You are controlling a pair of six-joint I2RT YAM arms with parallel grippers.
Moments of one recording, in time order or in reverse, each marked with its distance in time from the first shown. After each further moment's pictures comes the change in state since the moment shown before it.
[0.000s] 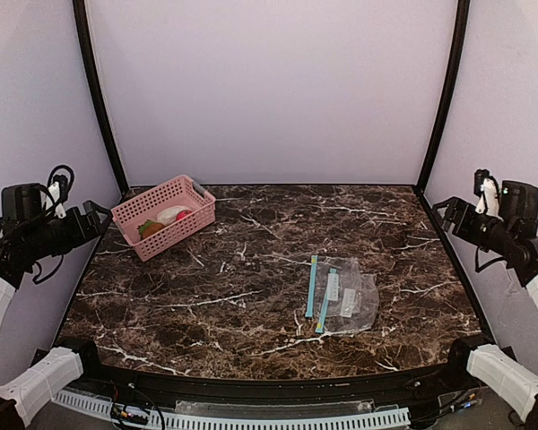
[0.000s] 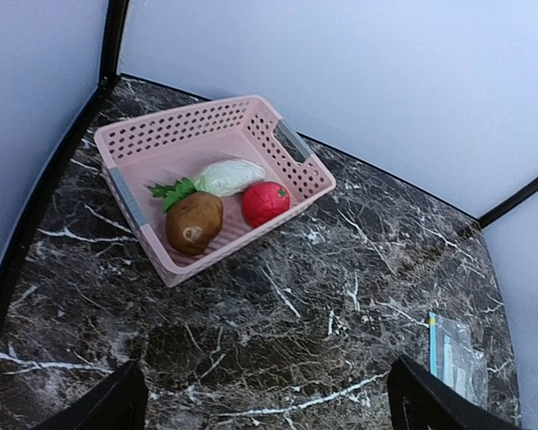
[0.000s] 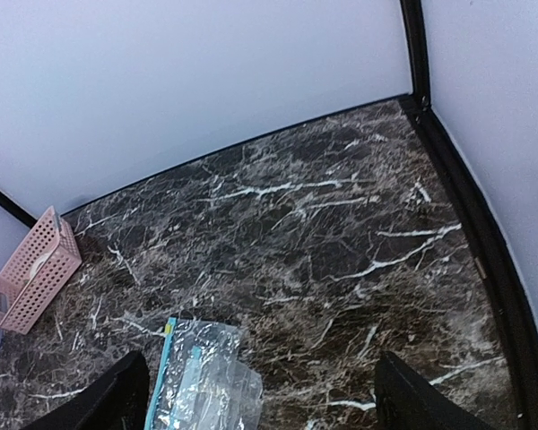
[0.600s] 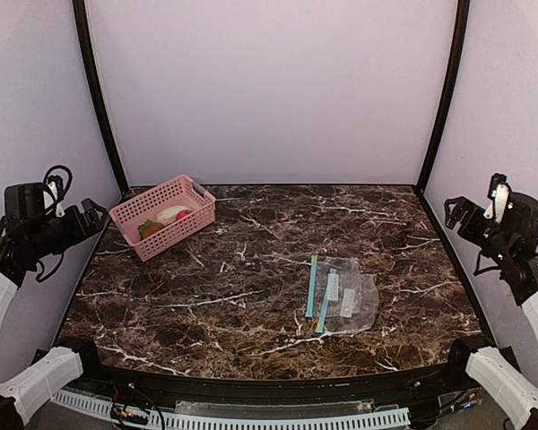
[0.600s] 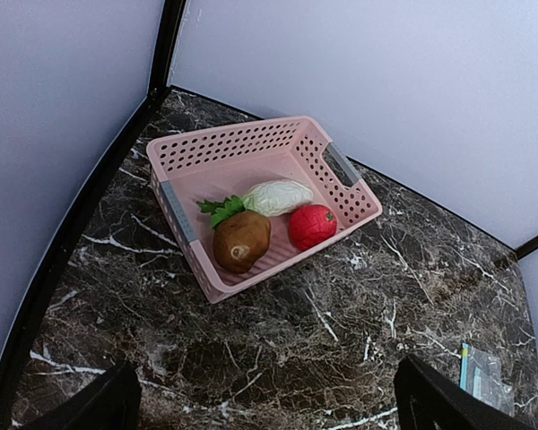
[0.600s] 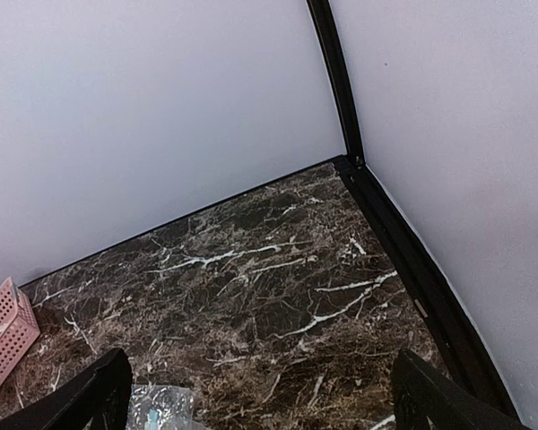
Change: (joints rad) left arm 0.000 0.018 -0.016 0.036 -0.145 -0.014; right arm 0.000 -0.105 -0.122 0.177 0.217 0.010
